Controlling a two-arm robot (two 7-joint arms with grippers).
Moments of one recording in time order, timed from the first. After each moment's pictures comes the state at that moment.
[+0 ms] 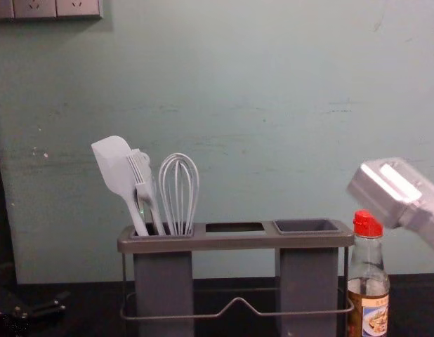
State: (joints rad) left arm -0.20 0.60 0.45 -1.41 -0.25 -0.12 0.03; right arm 0.06 0.34 -0.38 -1.88 0.16 0.86 0.19
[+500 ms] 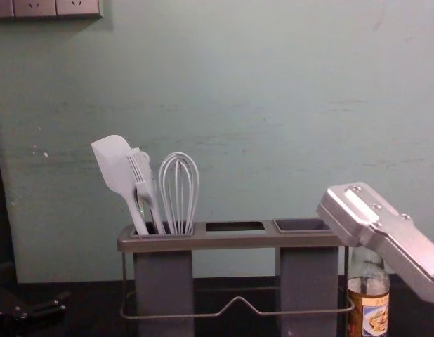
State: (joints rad) left arm -0.20 0.60 0.45 -1.41 -0.25 -0.12 0.03; right arm 0.13 0.26 -0.40 -1.73 0.11 0.82 0.20
